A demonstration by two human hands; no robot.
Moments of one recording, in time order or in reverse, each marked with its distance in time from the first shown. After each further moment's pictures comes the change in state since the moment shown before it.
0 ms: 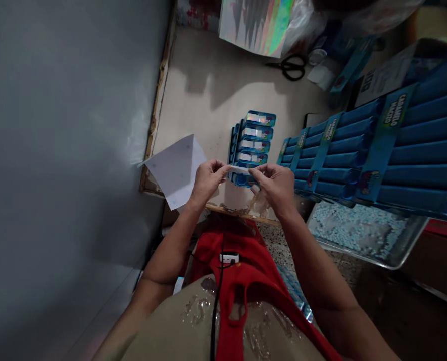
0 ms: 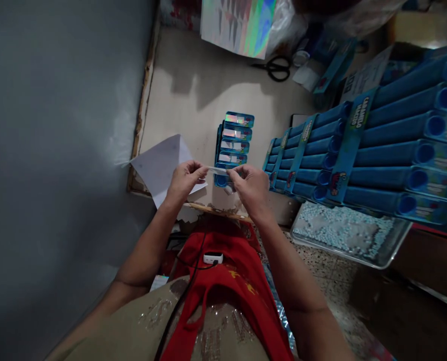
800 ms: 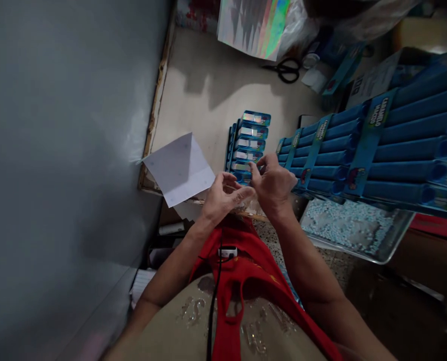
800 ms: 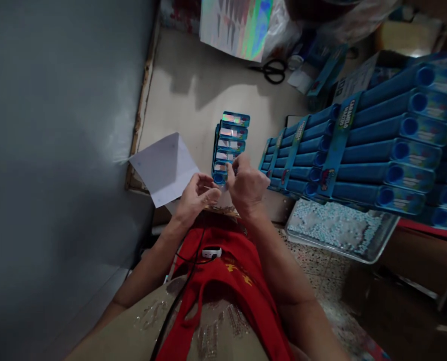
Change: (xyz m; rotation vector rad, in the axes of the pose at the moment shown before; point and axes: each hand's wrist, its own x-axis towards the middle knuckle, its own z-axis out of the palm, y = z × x) left_hand -0.079 0.015 0.030 -0.266 -0.114 -0.097; right_hand -0.014 -0.024 -0.001 -0.482 0.182 -0.082
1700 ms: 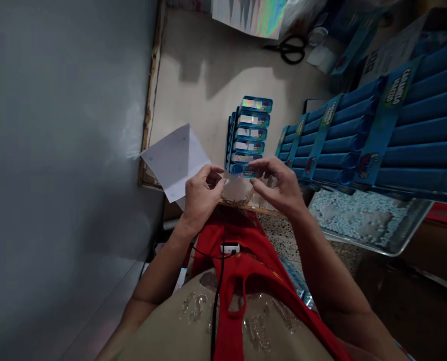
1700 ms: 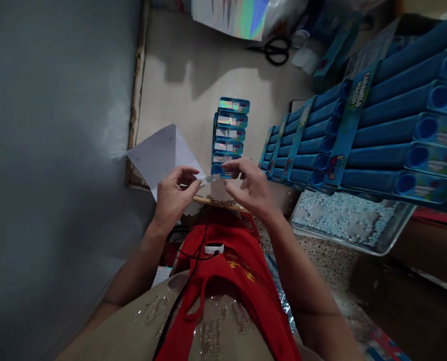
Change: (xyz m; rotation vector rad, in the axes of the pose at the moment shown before) left_hand -0.005 0.012 -0.018 0.472 0.250 0.303; right_hand -0.010 0.045 -0.011 0.693 -0.264 -0.323
